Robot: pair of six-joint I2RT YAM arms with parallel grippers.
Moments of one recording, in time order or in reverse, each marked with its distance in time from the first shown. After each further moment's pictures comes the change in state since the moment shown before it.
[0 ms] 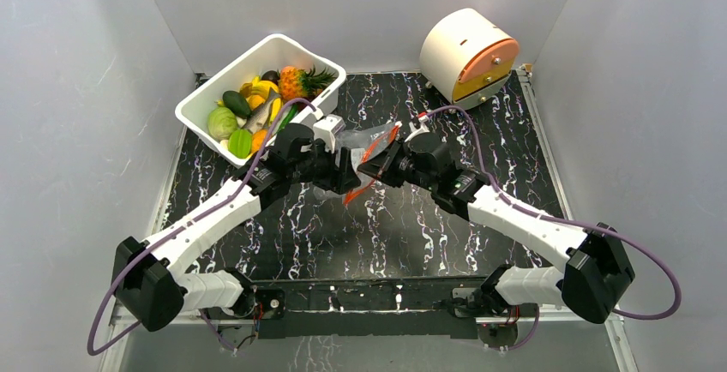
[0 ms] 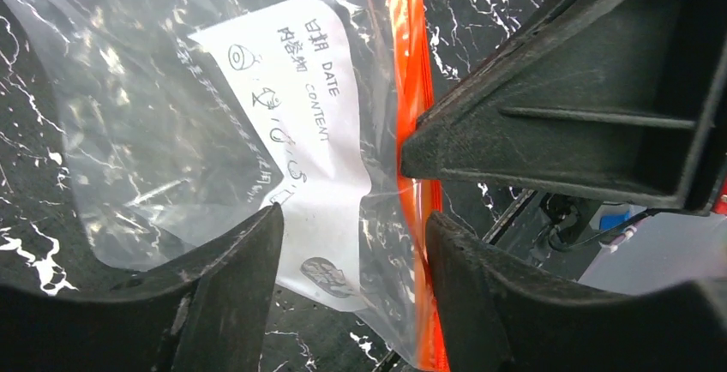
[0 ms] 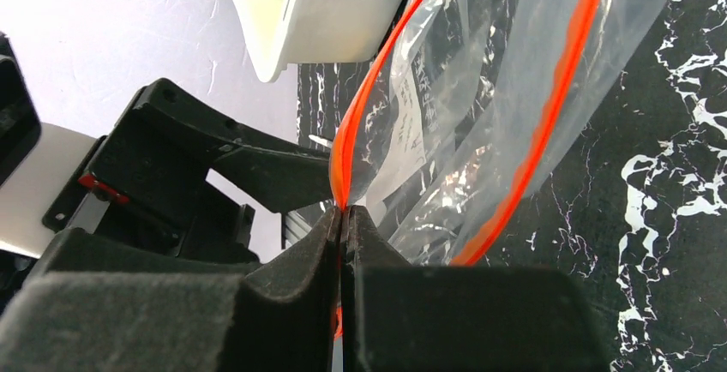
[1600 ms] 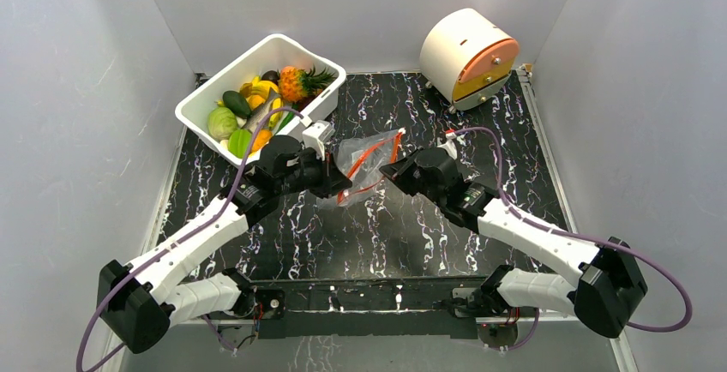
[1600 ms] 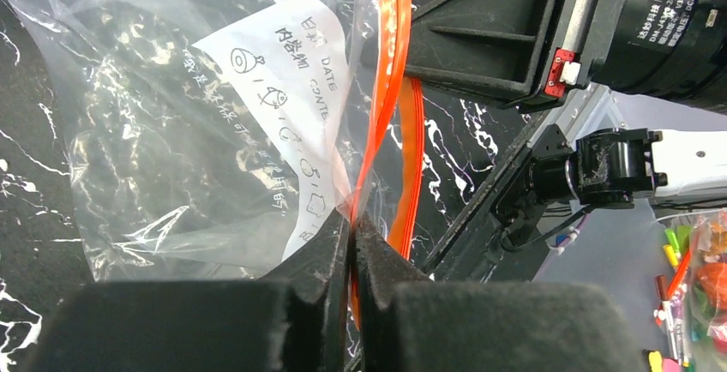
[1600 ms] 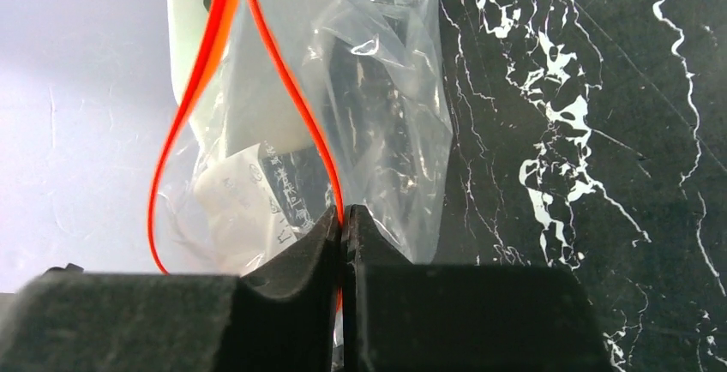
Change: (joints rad) left arm -0.010 -0.140 -0.123 0.112 0.043 -0.087; right arm 0.011 -0.100 -0.117 -0.075 0.294 0.166
